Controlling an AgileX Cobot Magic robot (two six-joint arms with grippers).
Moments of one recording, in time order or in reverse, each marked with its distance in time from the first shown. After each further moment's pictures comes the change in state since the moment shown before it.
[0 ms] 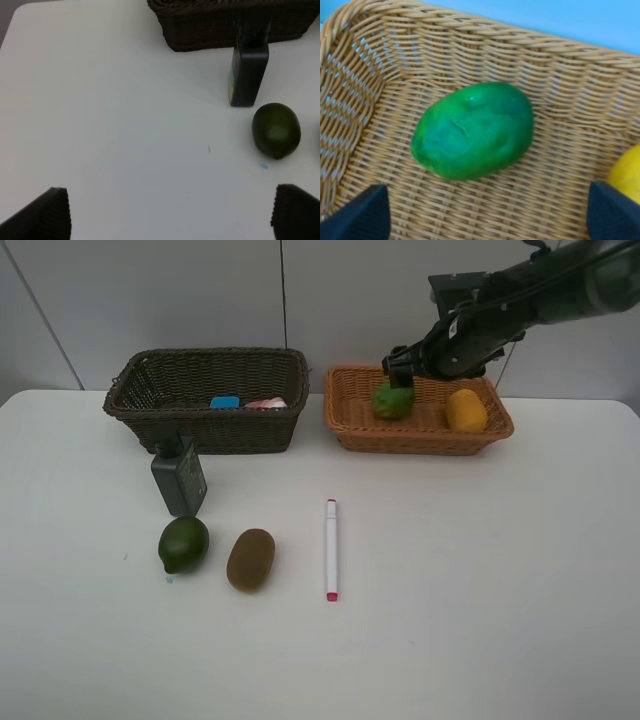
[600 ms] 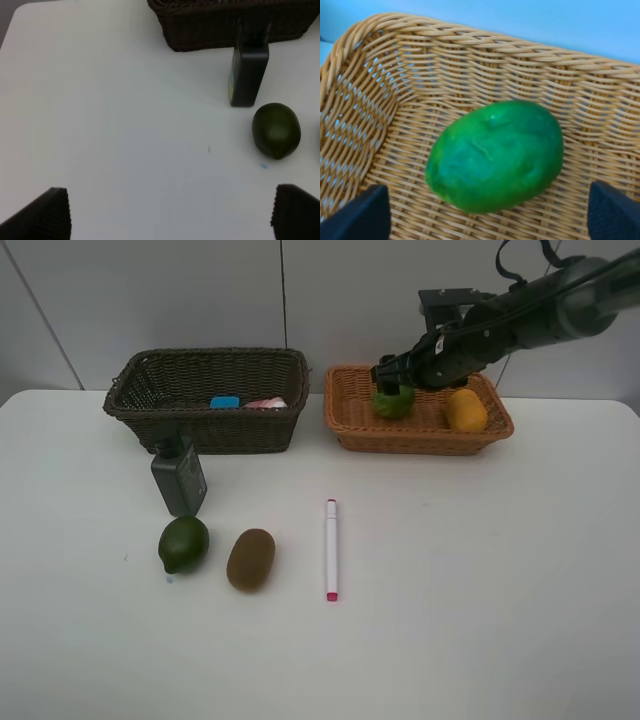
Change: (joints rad) left arm 0.000 0.000 0.000 0.000 0.000 0.000; right arm 0.000 0.093 0.000 0.026 -0.166 0.000
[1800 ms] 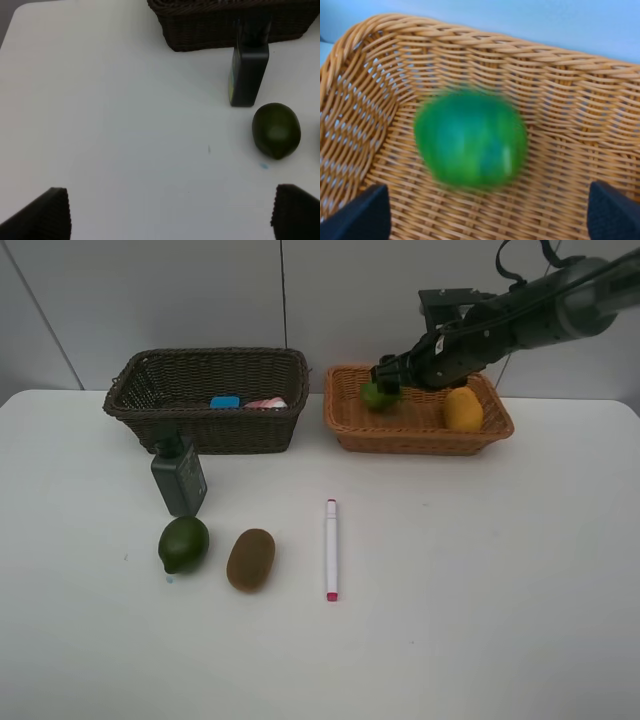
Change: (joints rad) left arm 0.000 0.000 0.000 0.000 0.000 0.000; right arm 0.000 0.000 0.000 0.000 0.000 0.000
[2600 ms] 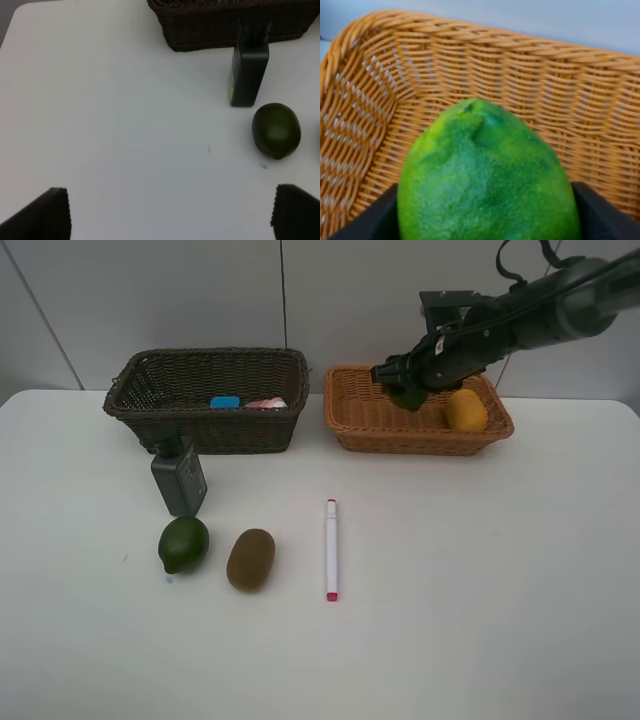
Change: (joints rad) left arm 0.000 0.000 0.000 0.000 0.000 0.000; right arm 0.000 0.000 0.000 0.019 0.009 0.003
